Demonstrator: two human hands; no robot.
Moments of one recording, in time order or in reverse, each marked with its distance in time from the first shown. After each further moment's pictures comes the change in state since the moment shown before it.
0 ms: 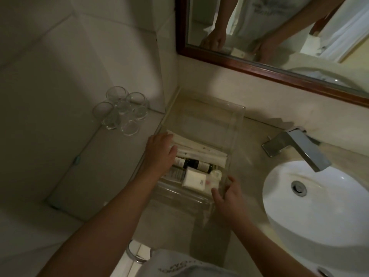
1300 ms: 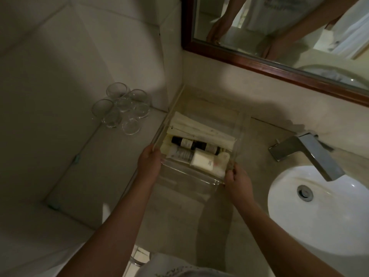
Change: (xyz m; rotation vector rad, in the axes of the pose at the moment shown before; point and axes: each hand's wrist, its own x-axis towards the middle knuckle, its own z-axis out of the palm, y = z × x) left_hand -0.020 -0.009 -0.004 -0.890 0.100 -0.708; right_hand 0.056 -0.033 -0.013 0.014 0.113 -0.093
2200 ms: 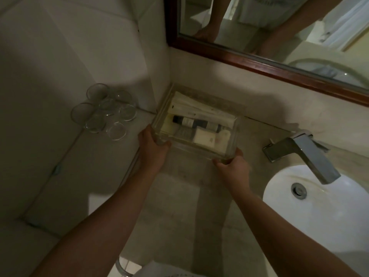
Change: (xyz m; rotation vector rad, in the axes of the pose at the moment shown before) left_hand 0.054 0.008 0.053 0.248 0.018 0.276; right_hand 0.053 -0.003 -0.004 0.076 0.052 0.074
